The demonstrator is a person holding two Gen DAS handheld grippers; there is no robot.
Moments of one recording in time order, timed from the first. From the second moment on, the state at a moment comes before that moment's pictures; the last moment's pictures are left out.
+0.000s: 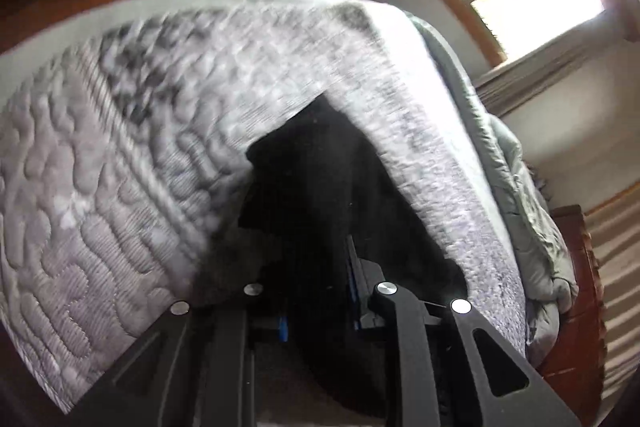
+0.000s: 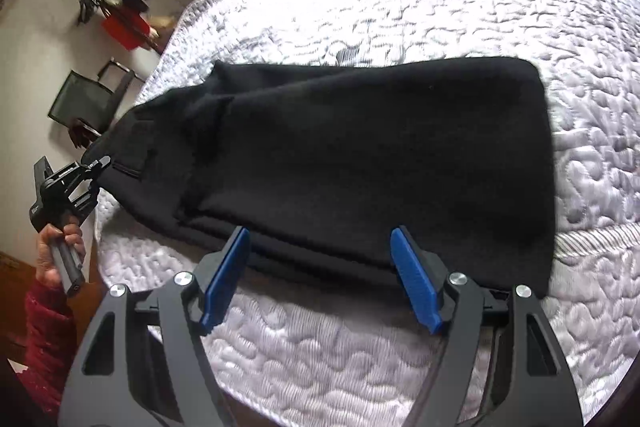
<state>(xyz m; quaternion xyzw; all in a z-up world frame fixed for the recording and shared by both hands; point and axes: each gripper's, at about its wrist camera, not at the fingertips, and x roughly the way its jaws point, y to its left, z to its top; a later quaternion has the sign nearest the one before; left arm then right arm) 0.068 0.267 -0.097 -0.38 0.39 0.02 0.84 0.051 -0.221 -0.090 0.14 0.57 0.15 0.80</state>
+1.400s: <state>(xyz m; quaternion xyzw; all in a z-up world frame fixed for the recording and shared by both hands) 0.026 -0.034 -0.055 -0.05 0.45 -0.31 0.84 0.047 -0.270 -0.101 0.18 0.57 0.11 0.79</state>
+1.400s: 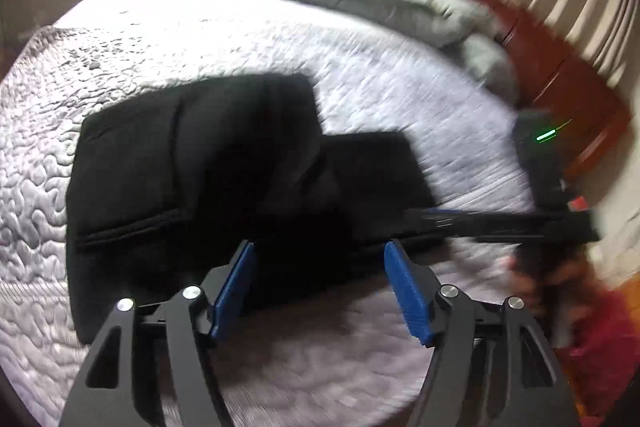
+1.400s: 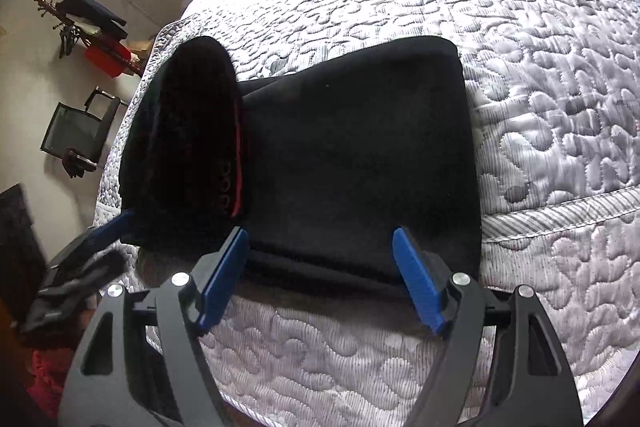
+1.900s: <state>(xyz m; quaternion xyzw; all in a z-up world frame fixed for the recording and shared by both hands) 0.059 0.056 -0.077 -0.07 0.48 -0.13 0.86 0.060 -0.221 -0.078 0.09 0.61 0.09 0.78</state>
